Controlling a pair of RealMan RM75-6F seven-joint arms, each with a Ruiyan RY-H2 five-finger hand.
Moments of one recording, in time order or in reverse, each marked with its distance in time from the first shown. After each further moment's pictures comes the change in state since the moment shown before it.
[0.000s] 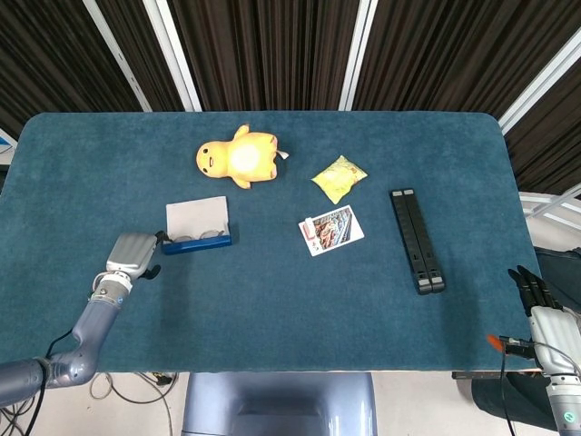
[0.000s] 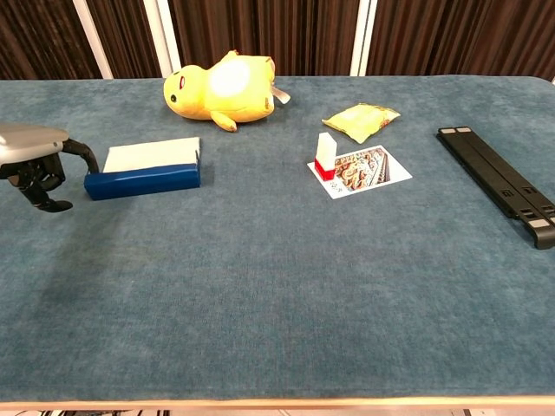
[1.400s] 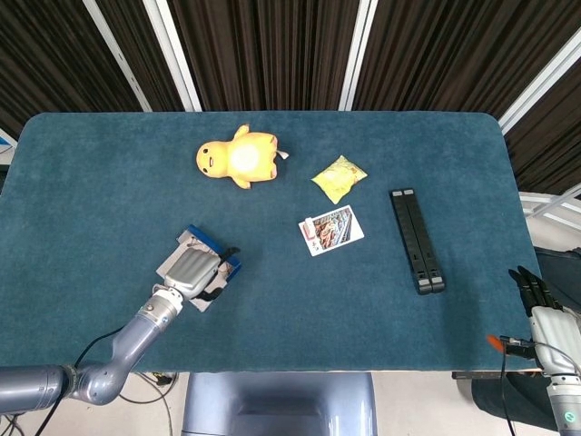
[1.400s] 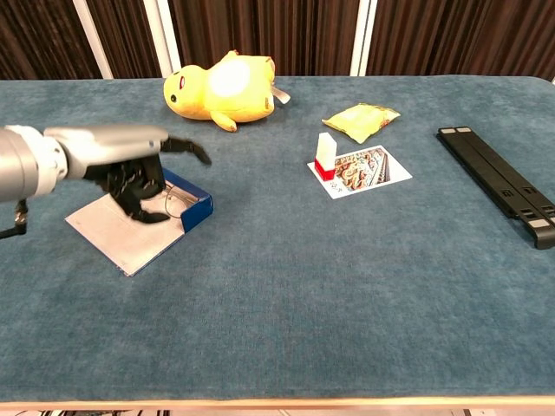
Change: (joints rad) left arm -0.080 -0.019 -0.055 -0.259 0.097 -0.007 -0.022; right arm 0.000 0.004 0.000 -0.004 0.008 -0.007 0.006
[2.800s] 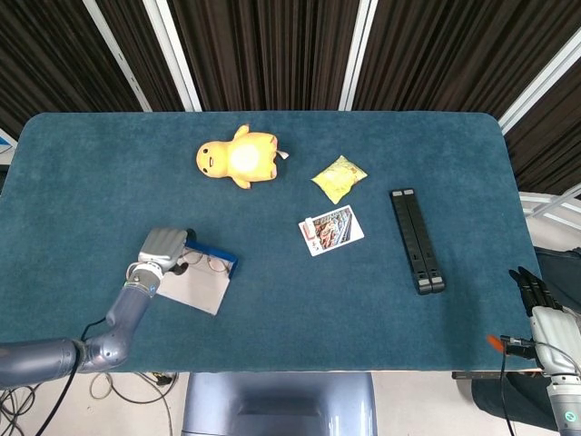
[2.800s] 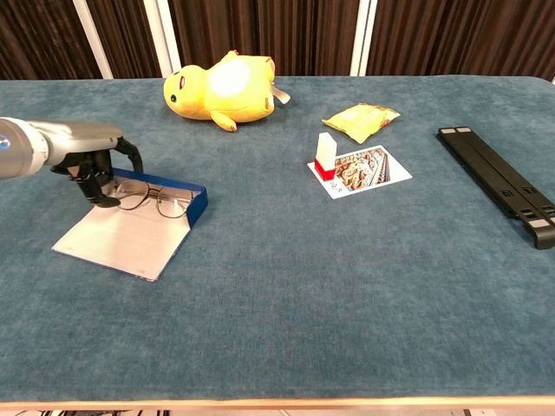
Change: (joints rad) left arm -0.108 -0.019 0.042 0.207 -0.390 -0.026 0.148; right arm 0.001 0.006 0.001 -0.011 0.012 -0.011 0.005
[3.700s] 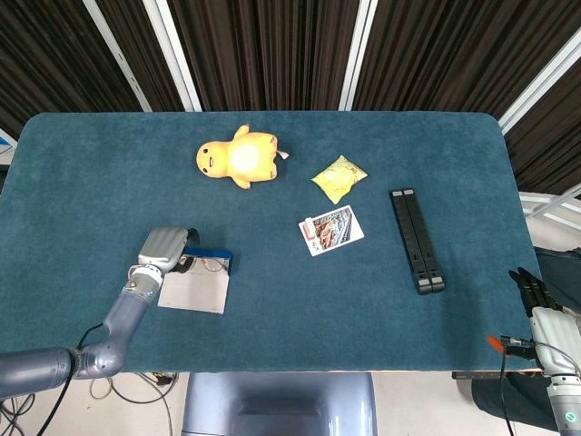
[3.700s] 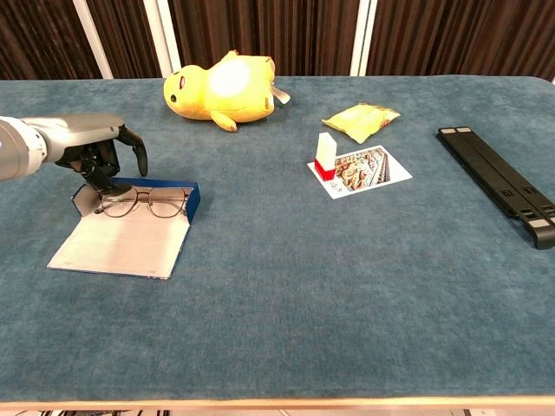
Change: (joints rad) left arm 0.062 -0.031 -0.028 0.008 0.178 0.049 -0.141; right arm 0.000 0.004 0.000 -0.004 0.002 -0.003 0.008
